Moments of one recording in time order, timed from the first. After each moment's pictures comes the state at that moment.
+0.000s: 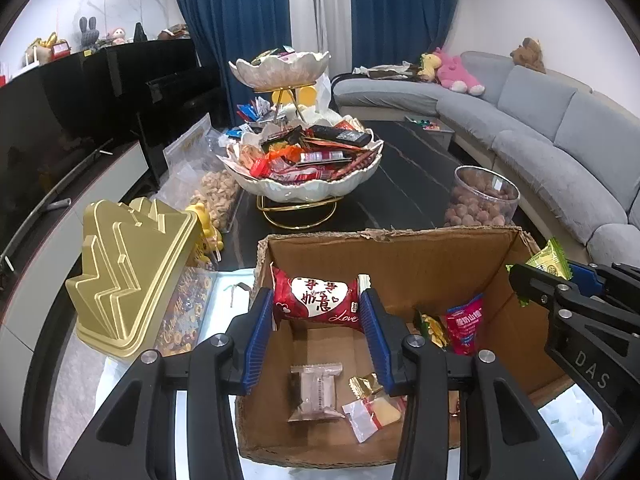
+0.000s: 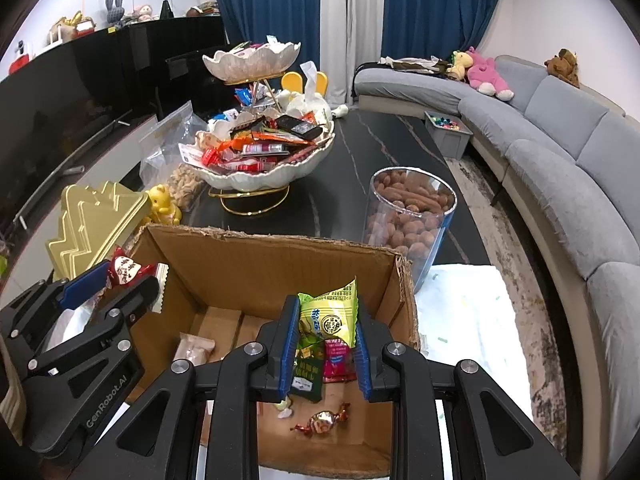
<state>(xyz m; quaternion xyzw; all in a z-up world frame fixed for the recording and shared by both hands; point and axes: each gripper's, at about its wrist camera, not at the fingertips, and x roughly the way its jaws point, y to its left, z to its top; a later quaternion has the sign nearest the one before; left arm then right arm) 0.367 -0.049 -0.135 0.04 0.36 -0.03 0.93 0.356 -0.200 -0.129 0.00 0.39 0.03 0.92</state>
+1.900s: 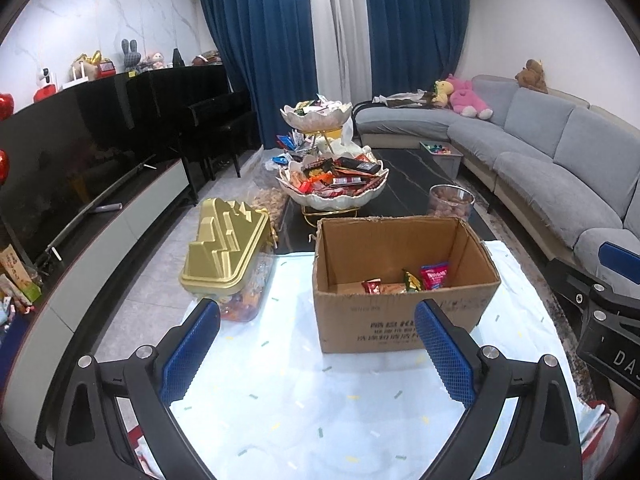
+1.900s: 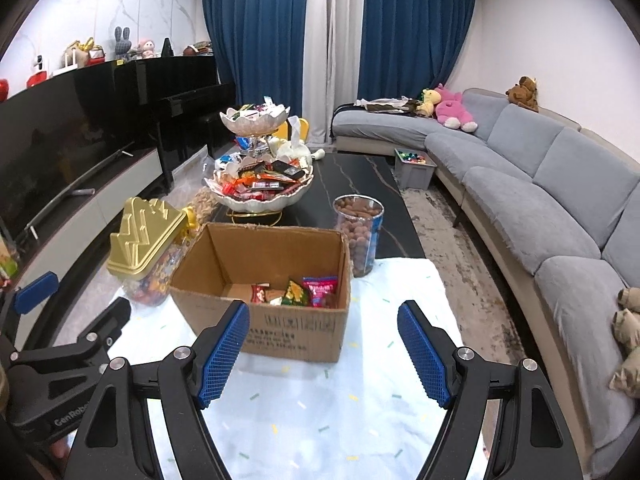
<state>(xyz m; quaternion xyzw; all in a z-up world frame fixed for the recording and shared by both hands) 0.179 -0.029 -0.047 0.05 0.31 0.01 0.95 0.172 -0.212 -0.041 0.00 0.32 -0.01 0.95</state>
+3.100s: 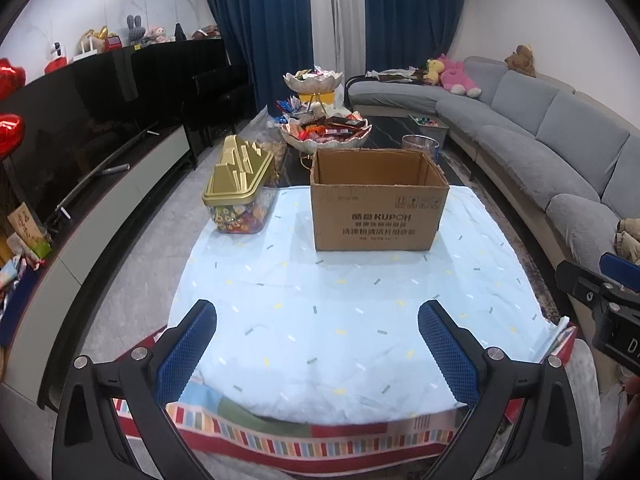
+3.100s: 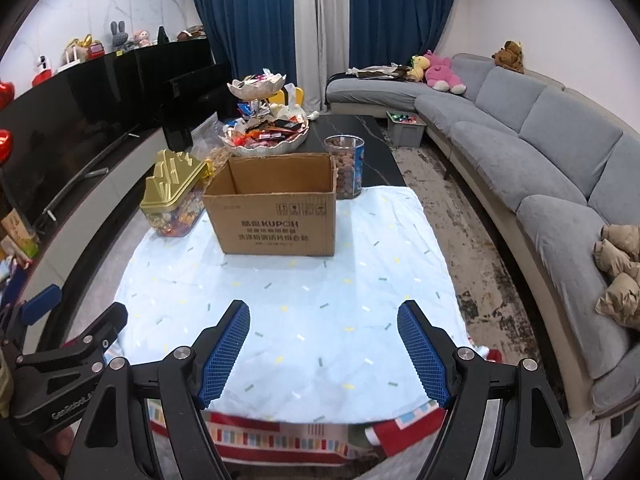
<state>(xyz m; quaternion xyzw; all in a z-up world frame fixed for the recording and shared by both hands) 0.025 -0.023 -0.049 0.03 0.36 0.00 0.93 0.015 -0.223 -0.044 0.03 0.37 -0.01 0.93</state>
